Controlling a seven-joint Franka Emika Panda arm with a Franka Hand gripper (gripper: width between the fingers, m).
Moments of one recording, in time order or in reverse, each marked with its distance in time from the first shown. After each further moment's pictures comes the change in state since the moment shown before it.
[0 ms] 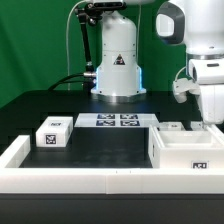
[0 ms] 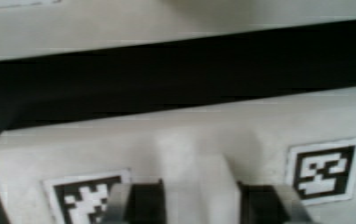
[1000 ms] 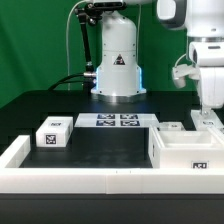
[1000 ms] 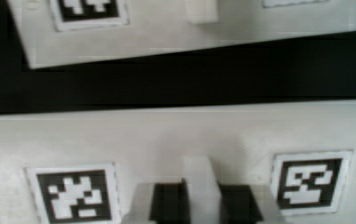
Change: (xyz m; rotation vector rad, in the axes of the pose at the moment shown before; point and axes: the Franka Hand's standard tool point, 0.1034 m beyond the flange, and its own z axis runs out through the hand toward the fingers) arm -0.013 0.015 -0.053 -0.031 -0.058 0.009
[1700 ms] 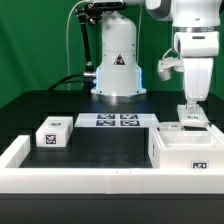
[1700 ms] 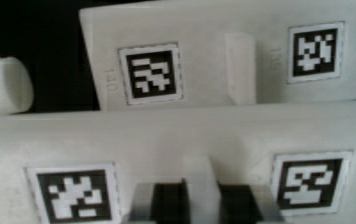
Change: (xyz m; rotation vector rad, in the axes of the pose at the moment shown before) arm -0.023 0.014 0.000 0.000 0.002 0.004
